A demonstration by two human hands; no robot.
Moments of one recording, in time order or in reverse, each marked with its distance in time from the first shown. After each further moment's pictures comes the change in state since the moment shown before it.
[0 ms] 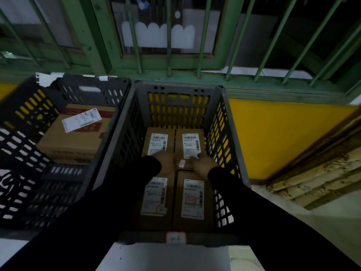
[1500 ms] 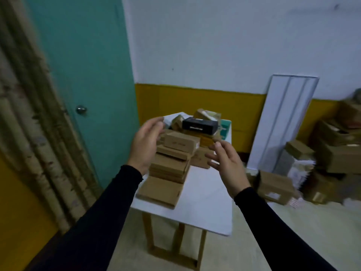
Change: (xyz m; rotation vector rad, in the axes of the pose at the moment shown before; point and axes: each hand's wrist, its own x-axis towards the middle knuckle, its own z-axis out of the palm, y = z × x) left_hand -0.392 0.758 0.322 -0.933 -0.157 1.273; right_hand -0.734 0.613 -0.101 1.018 1.667 -0.069
